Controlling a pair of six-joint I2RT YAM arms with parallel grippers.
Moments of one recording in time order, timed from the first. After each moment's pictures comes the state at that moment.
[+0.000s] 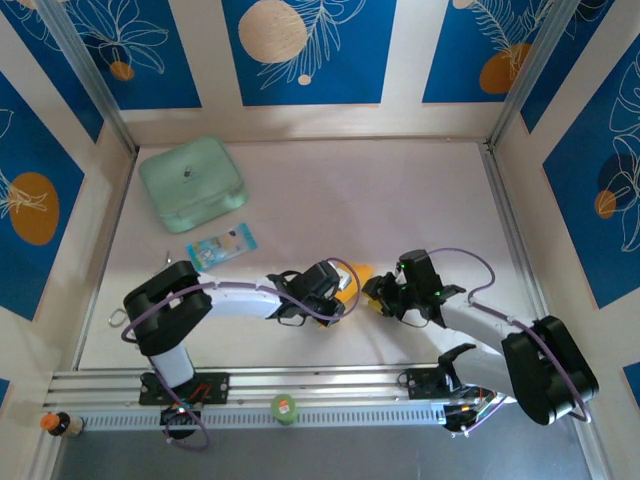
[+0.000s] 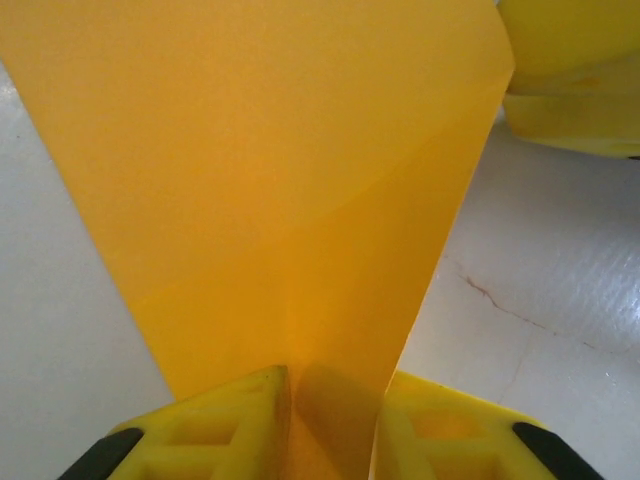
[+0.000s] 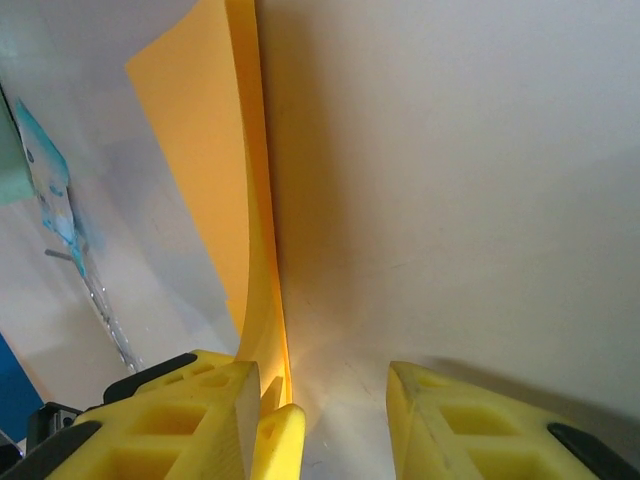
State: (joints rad) left arm -1.04 1.72 0.86 -0.11 0.10 -0.42; right arm 0.43 1.16 0.33 -0.07 -0.47 1.21
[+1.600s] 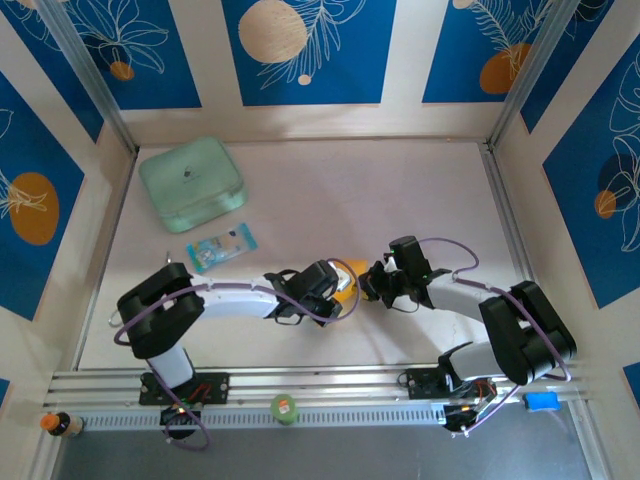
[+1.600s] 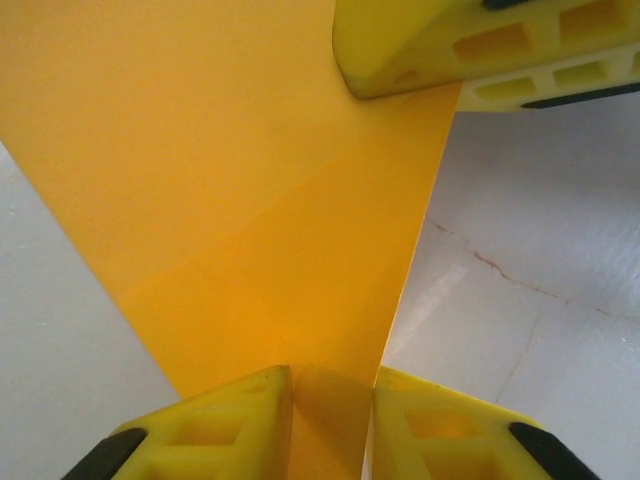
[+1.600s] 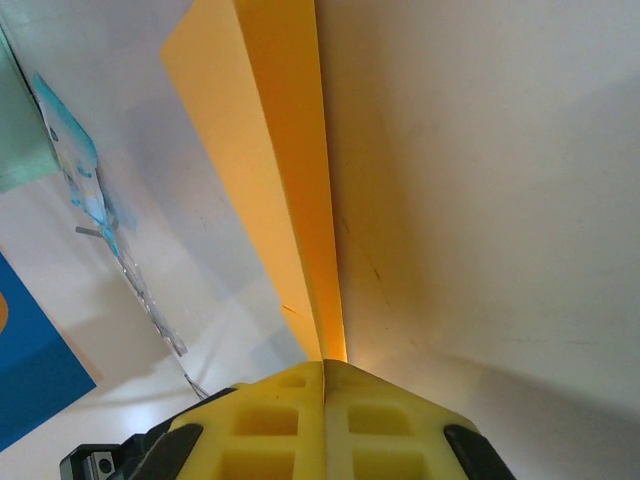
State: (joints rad) left arm -1.05 1.69 0.87 -0.17 0.06 -0.33; right arm 0.43 1.37 0.45 0.01 -0.58 1.23
